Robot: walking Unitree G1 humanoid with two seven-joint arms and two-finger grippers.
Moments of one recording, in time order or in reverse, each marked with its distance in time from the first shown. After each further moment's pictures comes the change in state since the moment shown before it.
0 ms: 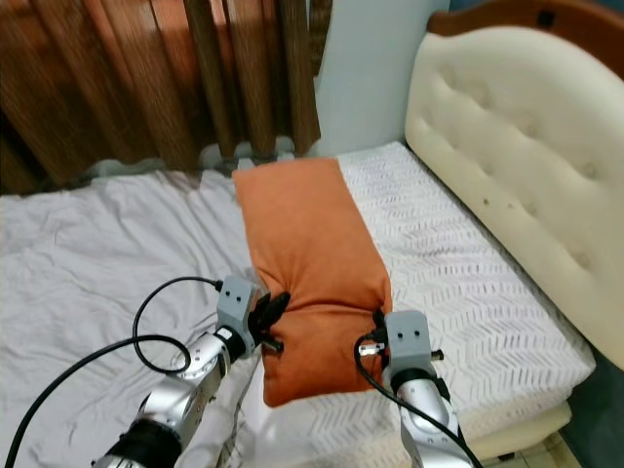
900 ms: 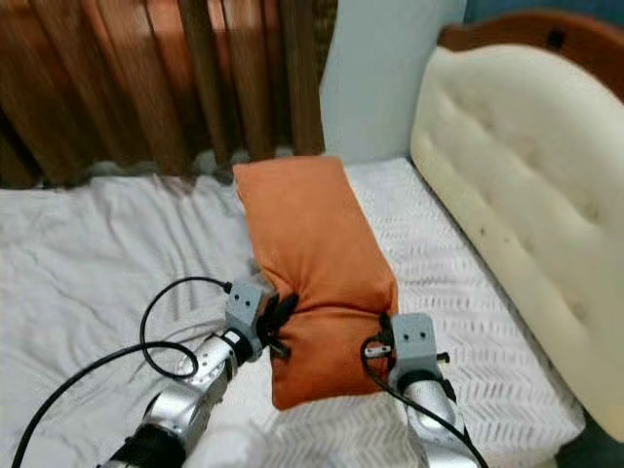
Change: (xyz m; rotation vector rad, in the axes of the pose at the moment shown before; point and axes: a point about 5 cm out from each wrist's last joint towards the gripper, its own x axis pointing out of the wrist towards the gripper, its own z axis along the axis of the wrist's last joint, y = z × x) left arm 0.000 -0.011 0.000 0.048 -0.030 -0.034; right arm 0.003 -0.005 -0.008 -0.003 0.020 -0.001
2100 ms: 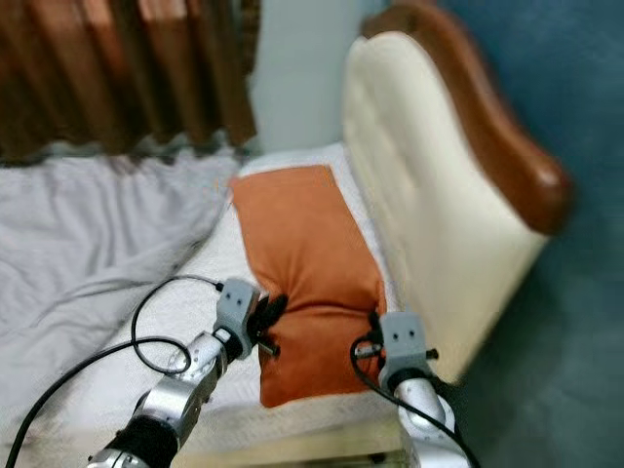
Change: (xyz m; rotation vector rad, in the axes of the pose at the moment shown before) left arm 0.001 0.017 -0.002 0.033 0.046 0.027; right arm 0.001 0.009 0.002 -0.010 -0.010 0.032
